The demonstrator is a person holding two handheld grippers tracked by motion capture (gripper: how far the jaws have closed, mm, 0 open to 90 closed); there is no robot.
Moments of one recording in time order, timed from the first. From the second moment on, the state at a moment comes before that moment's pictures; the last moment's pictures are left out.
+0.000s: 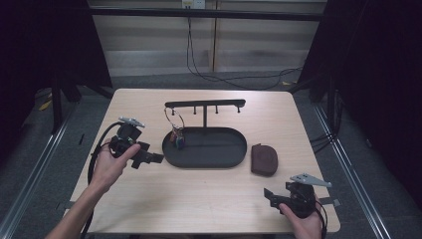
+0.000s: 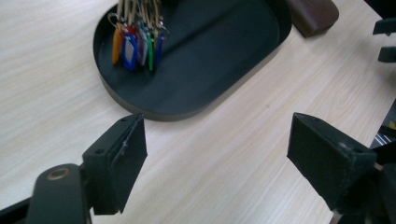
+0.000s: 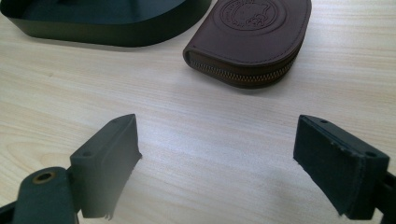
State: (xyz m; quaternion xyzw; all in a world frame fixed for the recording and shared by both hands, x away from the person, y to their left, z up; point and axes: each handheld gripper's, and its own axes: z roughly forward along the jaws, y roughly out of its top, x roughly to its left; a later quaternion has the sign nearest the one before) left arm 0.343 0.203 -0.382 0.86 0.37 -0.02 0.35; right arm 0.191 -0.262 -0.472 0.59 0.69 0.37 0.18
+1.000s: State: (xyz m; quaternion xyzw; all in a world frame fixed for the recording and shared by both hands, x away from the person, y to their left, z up) left arm 0.252 0.245 -0.459 0.82 0.38 0.01 0.43; right arm 0.201 -0.260 -0.471 0.60 0.70 0.37 0.14
